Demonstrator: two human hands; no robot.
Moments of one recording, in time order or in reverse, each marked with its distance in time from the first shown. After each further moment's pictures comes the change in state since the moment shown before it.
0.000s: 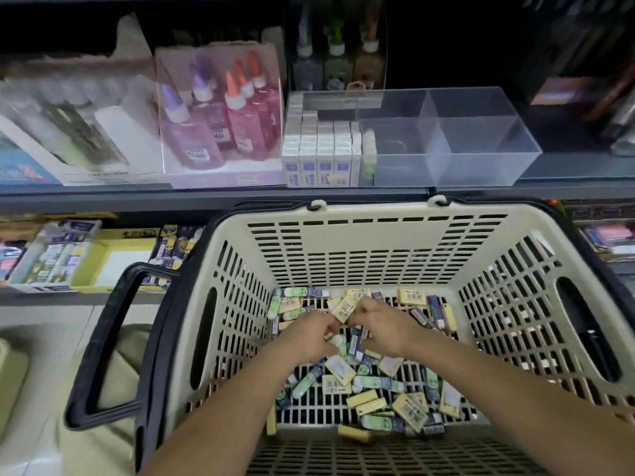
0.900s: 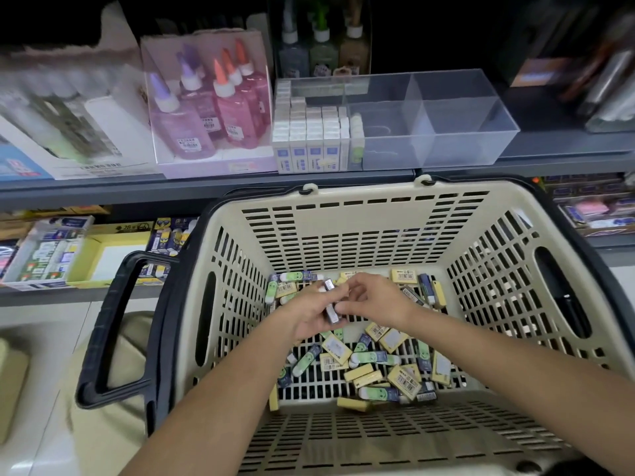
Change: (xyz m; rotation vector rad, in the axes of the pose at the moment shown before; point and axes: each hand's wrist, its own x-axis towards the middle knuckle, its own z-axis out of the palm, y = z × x) left_hand -0.008 0.026 -0.013 -1.421 -0.115 -0.255; right_hand -0.023 -0.025 -0.022 0.796 0.267 0.174
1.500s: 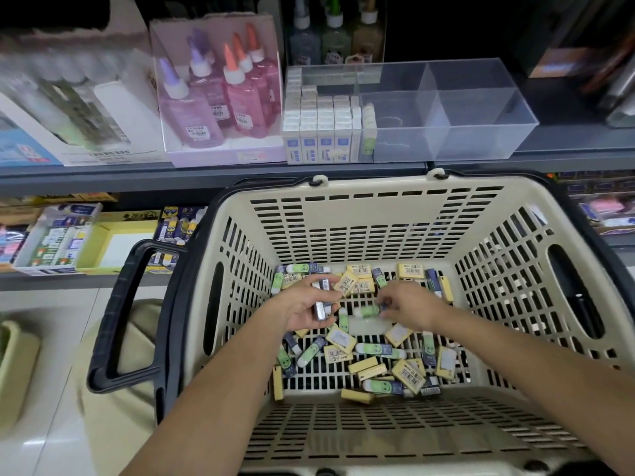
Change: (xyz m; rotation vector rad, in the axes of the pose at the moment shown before) left_hand -0.002 0.005 -0.024 0.076 0.033 -0.053; right_hand -0.002 0.045 -0.018 -0.572 -0.138 -0.065
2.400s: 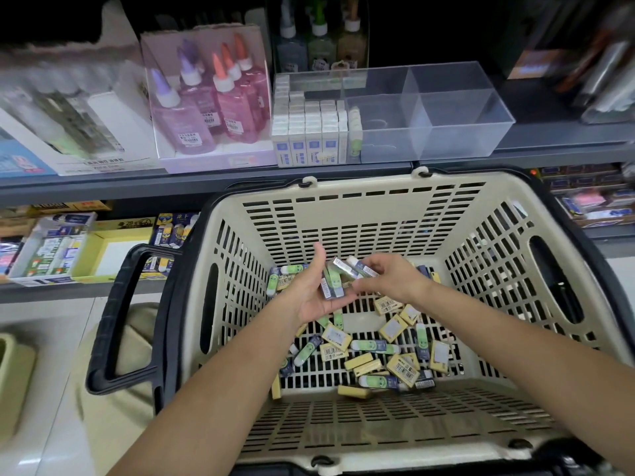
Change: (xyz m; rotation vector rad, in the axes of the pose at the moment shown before) left_hand -0.003 0.013 0.032 -0.221 -0.060 0.037; right_hand -0.004 -0.041 -0.038 0.741 0.114 0.147
